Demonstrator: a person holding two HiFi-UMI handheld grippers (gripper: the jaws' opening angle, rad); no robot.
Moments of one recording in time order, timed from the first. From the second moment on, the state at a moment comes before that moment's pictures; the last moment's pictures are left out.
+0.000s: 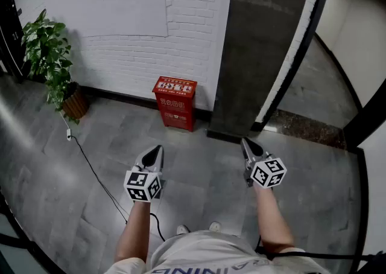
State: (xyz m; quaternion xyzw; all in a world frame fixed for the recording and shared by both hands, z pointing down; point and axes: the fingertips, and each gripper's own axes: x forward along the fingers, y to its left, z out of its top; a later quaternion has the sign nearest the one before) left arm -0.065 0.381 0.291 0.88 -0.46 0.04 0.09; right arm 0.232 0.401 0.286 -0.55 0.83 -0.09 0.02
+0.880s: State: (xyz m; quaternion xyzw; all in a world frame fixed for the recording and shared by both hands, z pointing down) left arm -0.160 0.340 0.324 0.87 -0.48 0.03 0.13; right arm 0.141 0.344 0.315 -0.53 0.84 -0.10 -0.01
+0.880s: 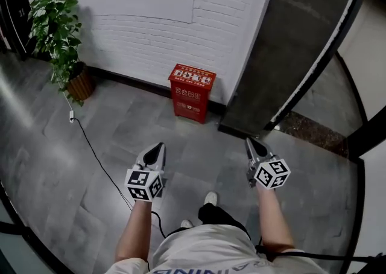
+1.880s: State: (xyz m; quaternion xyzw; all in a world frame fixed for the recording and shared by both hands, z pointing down) left arm -0.104 0.010 0.339 0.85 -0.51 0.09 0.12; right arm 0.148 0.003 0.388 -0.47 0.87 -0.18 0.00
